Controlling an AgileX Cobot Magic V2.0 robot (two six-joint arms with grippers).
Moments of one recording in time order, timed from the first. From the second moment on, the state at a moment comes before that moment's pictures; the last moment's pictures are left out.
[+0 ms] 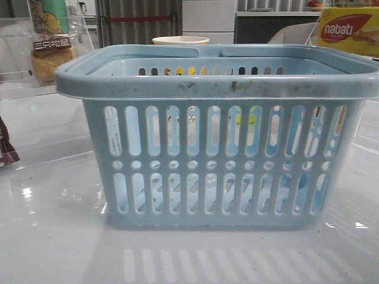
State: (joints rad) left arm -0.07 0.61 -0.59 -0.05 0.56 0.05; right arm 0.01 1.47 -1.57 0.27 0.90 -0.22
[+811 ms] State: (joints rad) left arm -0.07 0.61 -0.59 -0.05 0.56 0.05; right arm 0.36 1.71 -1.57 0.41 1.01 -0.29
